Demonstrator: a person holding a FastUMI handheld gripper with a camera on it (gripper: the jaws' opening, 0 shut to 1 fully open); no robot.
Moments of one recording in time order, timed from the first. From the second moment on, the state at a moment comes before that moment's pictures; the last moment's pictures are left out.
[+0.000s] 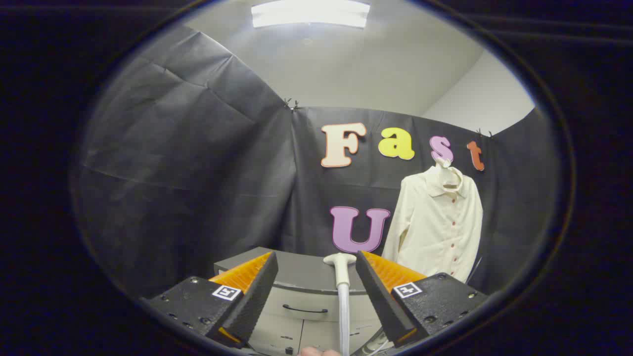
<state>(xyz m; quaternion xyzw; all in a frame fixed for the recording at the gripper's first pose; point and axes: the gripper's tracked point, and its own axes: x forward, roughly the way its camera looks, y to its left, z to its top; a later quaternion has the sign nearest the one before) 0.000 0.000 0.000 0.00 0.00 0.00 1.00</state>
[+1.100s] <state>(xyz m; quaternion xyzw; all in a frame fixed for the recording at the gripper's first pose) 0.000 -0.007 -0.009 0.01 0.00 -0.01 1.00</state>
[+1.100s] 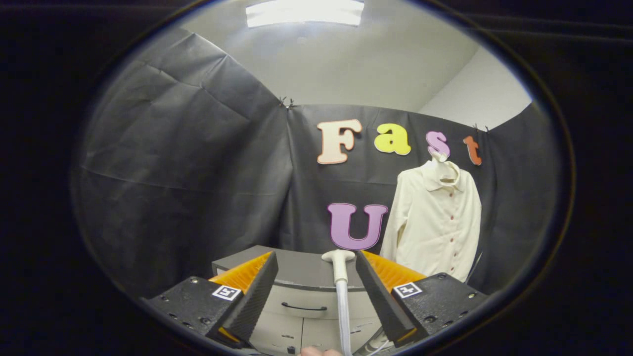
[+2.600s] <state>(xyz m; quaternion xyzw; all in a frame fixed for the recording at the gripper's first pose) 0.115 -0.041 -0.085 0.02 0.06 -0.03 1.00</state>
